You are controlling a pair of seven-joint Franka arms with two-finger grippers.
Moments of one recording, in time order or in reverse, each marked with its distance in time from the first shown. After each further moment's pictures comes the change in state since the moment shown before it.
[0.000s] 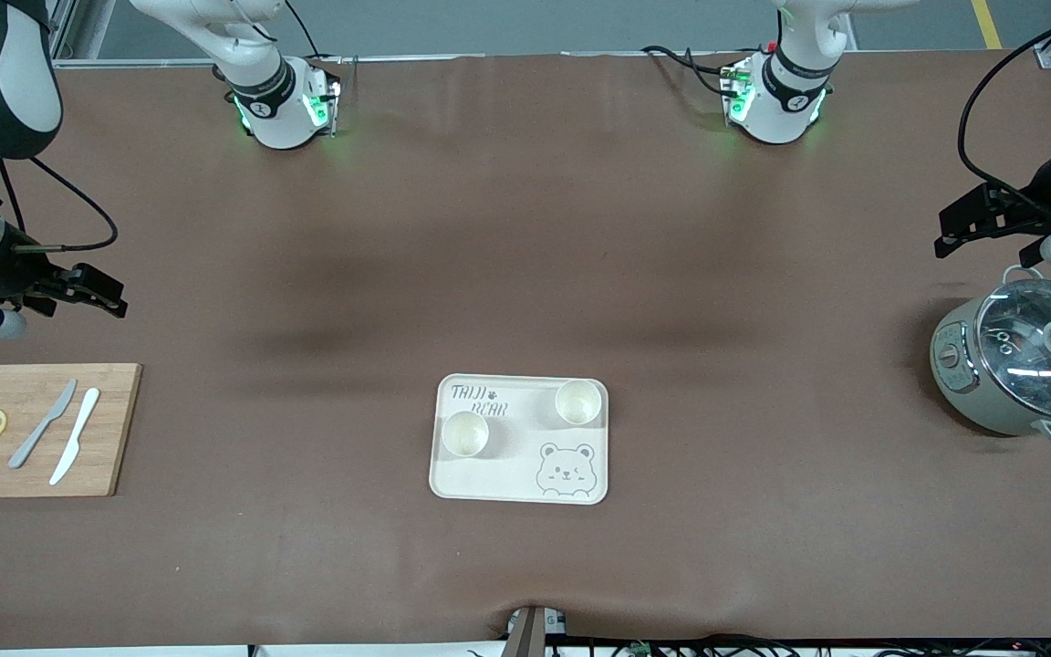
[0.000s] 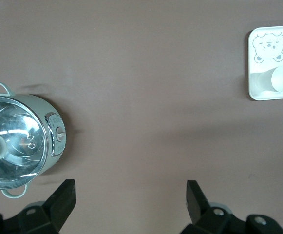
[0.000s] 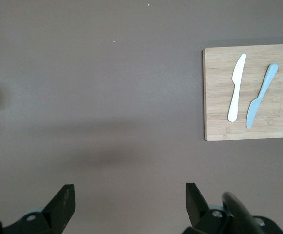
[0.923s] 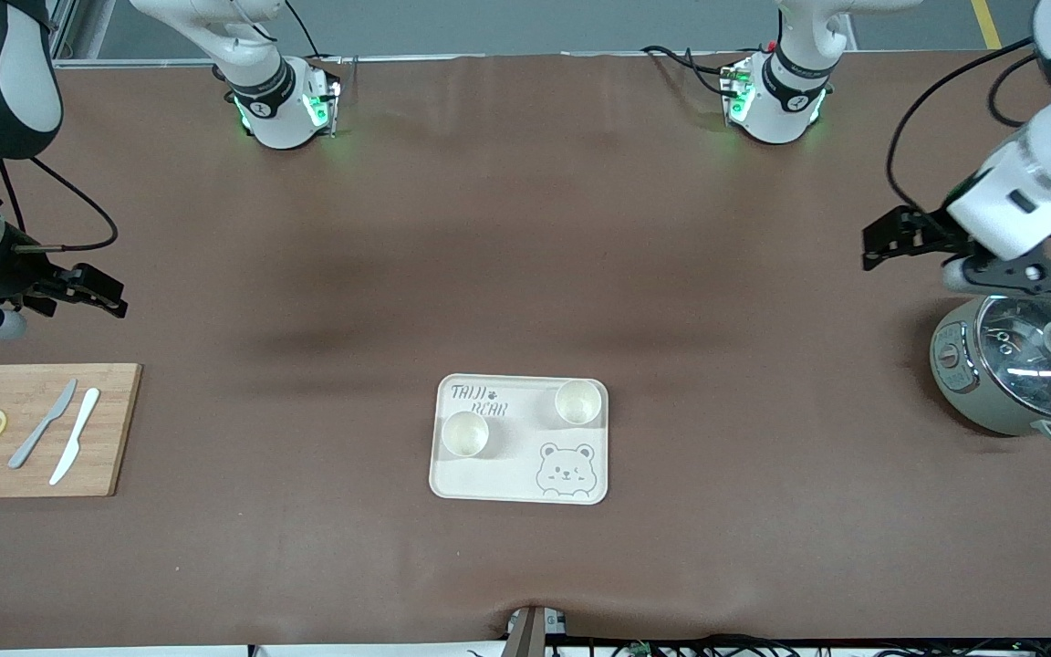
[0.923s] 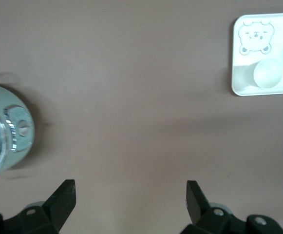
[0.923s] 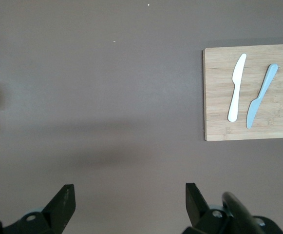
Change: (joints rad) left arm -0.108 0.071 -0.049 -0.002 0.006 0.000 -0.184; right arm 0.000 0.000 0.000 0.000 0.000 0.000 0.000
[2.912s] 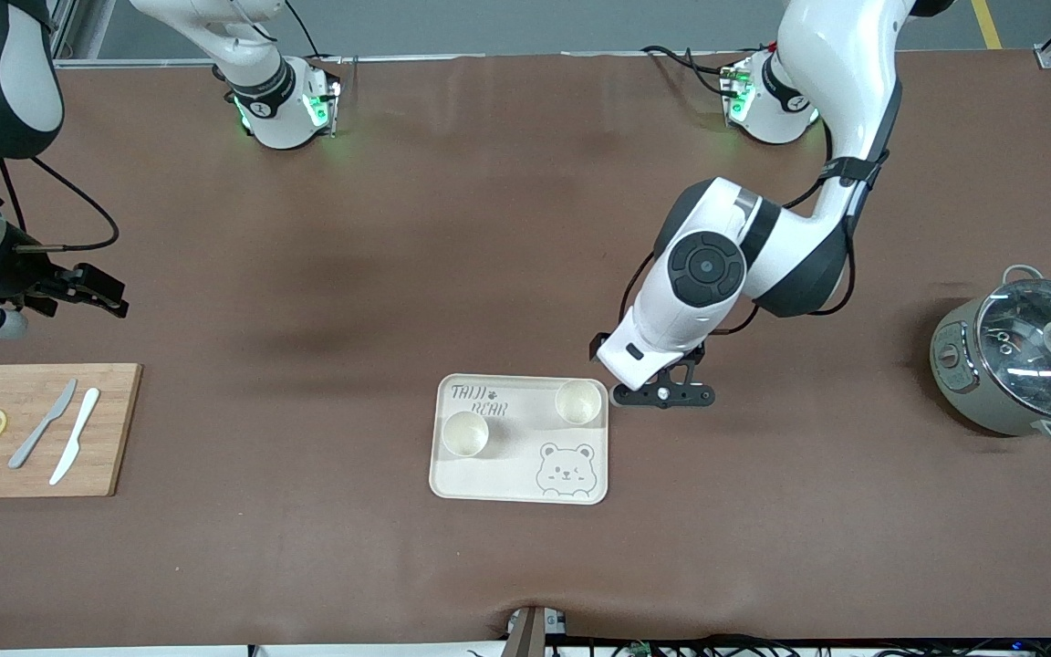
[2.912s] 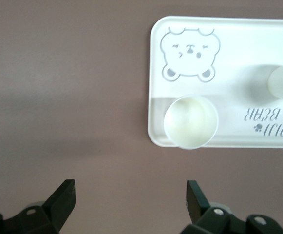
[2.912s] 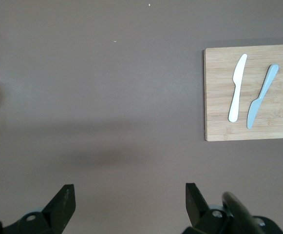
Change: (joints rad) left arm -0.352 0.514 -0.012 0.177 0.039 0.371 -0.422; right arm 0.000 0.000 0.002 0.000 0.000 0.000 0.000
